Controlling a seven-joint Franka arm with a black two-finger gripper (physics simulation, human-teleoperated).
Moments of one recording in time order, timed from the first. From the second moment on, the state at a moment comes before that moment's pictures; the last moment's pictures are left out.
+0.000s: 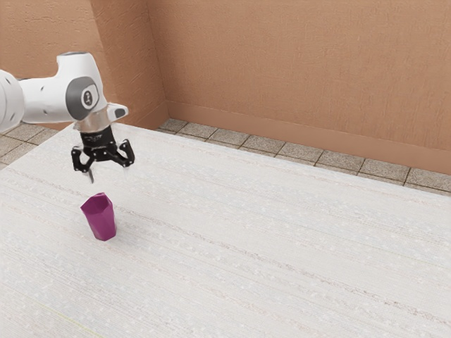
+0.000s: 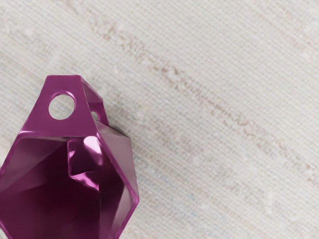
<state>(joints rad) -0.21 0.27 0.53 -1.81 -0.18 1.93 -0.22</state>
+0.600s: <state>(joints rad) -0.18 0.35 0.60 -1.87 -0.17 2.06 -0.36</state>
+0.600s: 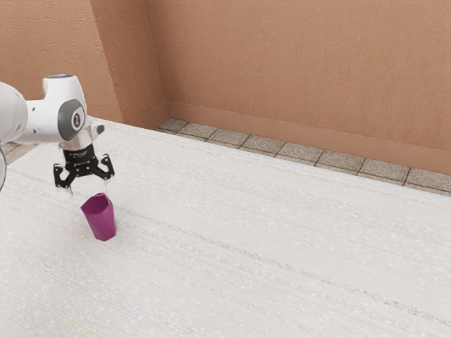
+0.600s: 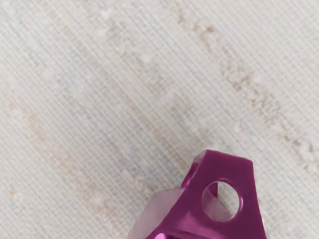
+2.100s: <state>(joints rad) -0.15 0.51 0.60 -1.80 -0.38 2.13 -0.04</state>
